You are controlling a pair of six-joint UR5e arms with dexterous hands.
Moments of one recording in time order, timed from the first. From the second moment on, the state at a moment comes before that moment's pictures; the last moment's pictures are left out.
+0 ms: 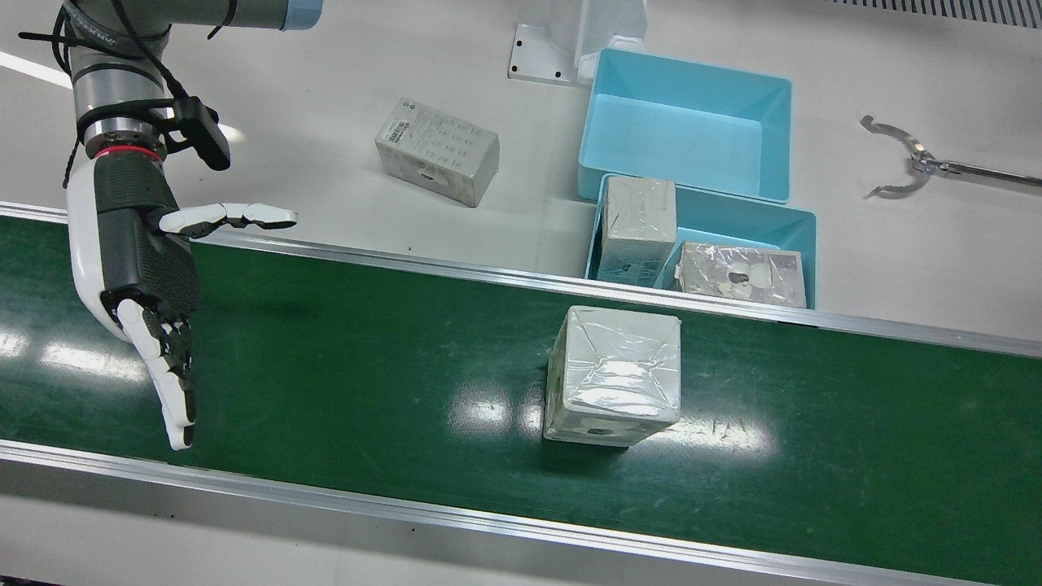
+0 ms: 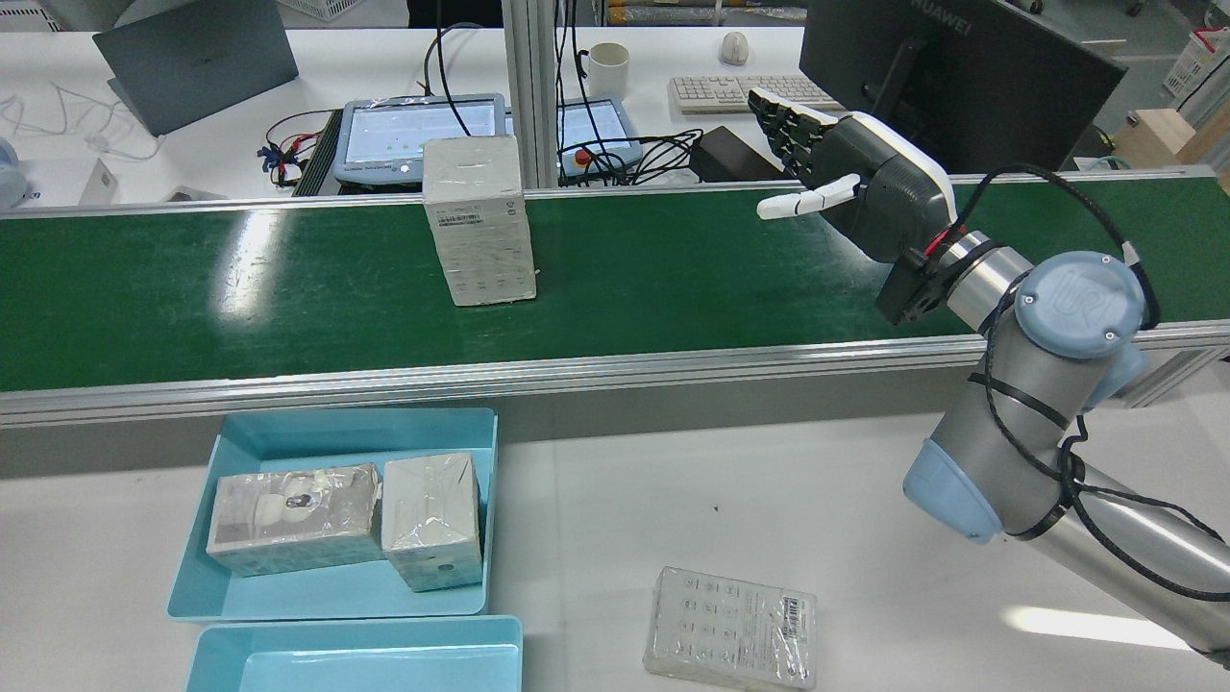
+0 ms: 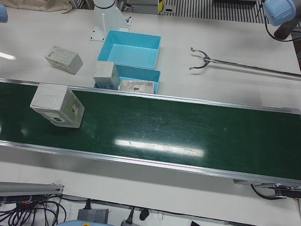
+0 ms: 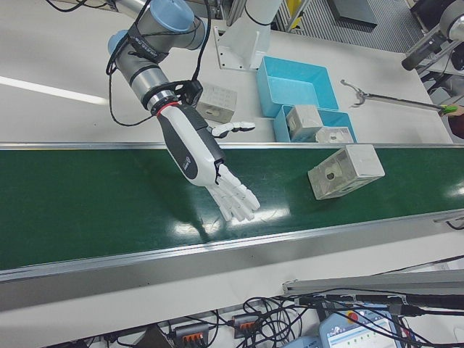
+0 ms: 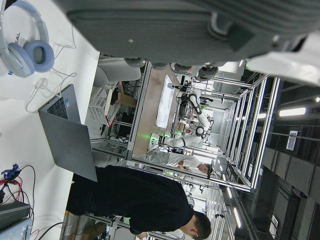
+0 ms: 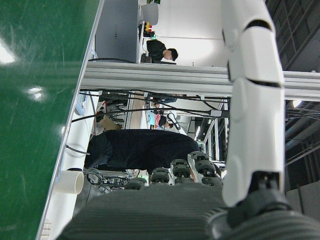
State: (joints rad) left arm -1.79 -1.80 -1.71 0.50 1.90 -0.17; right arm 0.92 -1.15 1.83 -3.49 -1.29 -0.19
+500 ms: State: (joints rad) left arm -1.79 -1.80 -1.71 0.50 1.90 -0.17; right arm 0.92 -1.12 1.80 -3.49 -1.28 -0.19
